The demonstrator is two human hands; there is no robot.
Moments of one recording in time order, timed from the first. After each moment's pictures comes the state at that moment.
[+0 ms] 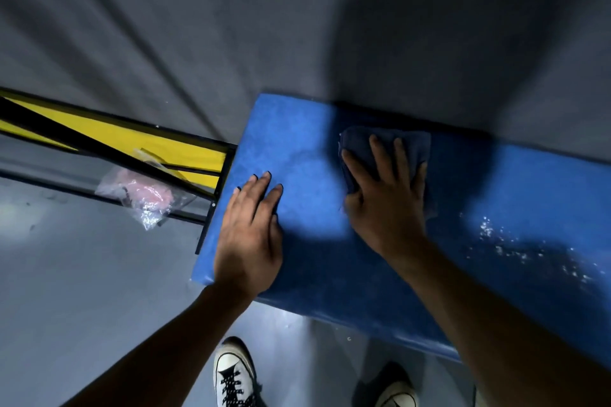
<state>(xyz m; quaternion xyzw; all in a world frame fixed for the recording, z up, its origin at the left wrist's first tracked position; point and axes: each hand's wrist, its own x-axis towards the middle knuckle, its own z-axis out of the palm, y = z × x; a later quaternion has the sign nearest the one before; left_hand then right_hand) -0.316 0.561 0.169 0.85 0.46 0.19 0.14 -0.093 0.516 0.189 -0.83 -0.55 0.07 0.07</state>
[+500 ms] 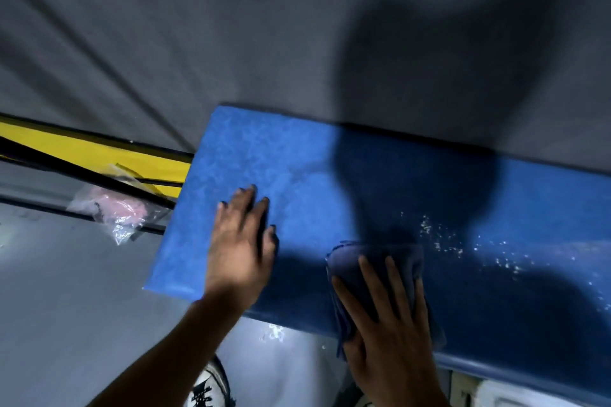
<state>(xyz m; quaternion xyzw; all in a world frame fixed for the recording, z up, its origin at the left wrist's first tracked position) -0.260 0.525 0.180 0.84 0.50 0.16 0.15 -0.097 0.325 0.192 -0.78 -0.61 0.07 0.08</state>
